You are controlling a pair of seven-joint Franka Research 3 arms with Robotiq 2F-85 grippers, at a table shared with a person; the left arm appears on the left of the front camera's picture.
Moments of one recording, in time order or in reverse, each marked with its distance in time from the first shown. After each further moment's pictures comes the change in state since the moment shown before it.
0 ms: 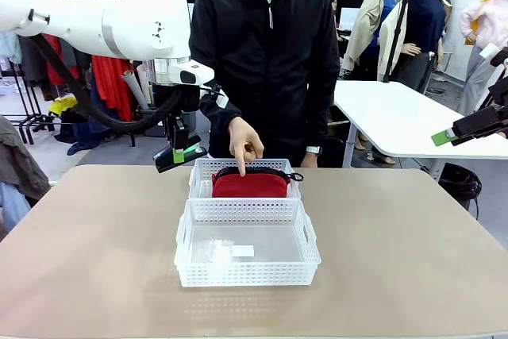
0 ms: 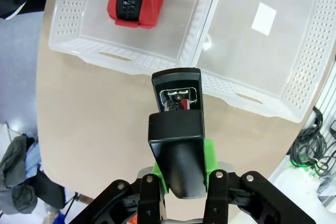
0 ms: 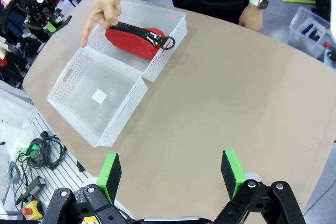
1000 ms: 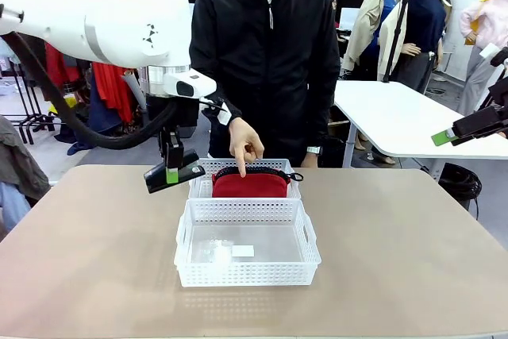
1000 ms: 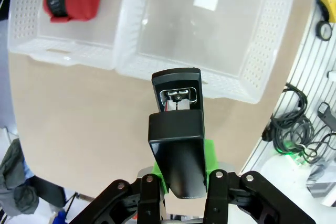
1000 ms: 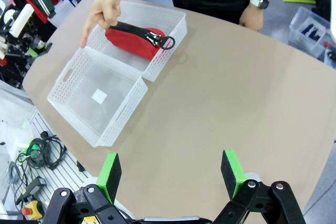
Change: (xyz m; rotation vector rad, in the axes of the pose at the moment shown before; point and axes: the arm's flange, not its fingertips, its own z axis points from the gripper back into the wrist) left arm -0.022 -0.090 -0.004 -0.013 0.040 -0.066; right arm 0.000 0.000 0.000 0.000 0.000 0.000
